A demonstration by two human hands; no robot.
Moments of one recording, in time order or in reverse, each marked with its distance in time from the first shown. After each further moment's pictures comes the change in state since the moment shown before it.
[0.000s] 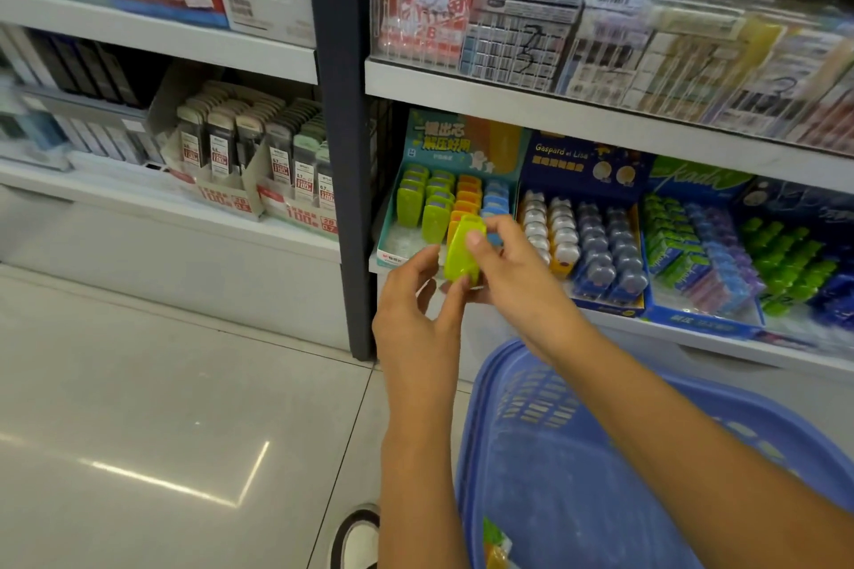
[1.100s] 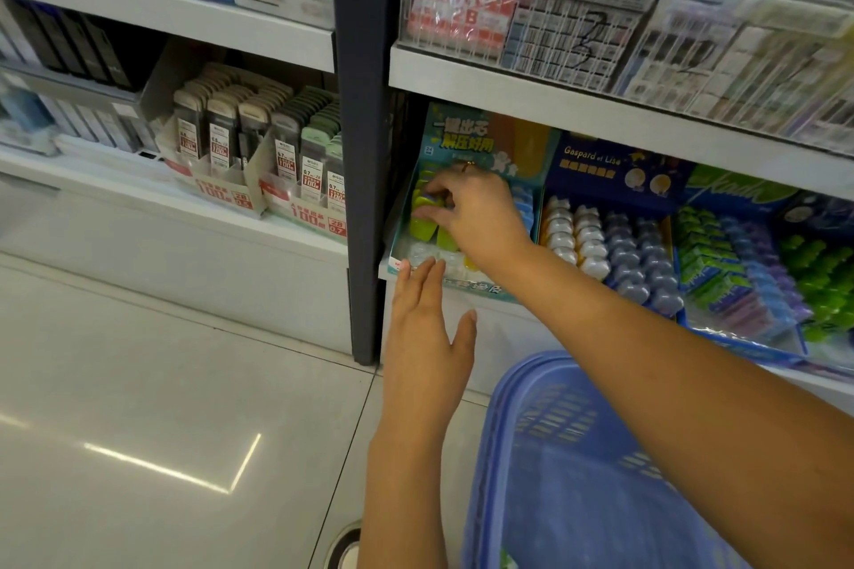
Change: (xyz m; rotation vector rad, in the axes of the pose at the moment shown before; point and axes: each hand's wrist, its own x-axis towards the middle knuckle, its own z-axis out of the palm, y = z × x) left_hand 0.021 -0.036 -0.004 0.500 -0.285 0.046; right_hand 0.114 -0.001 0.027 -0.958 0.050 -0.493
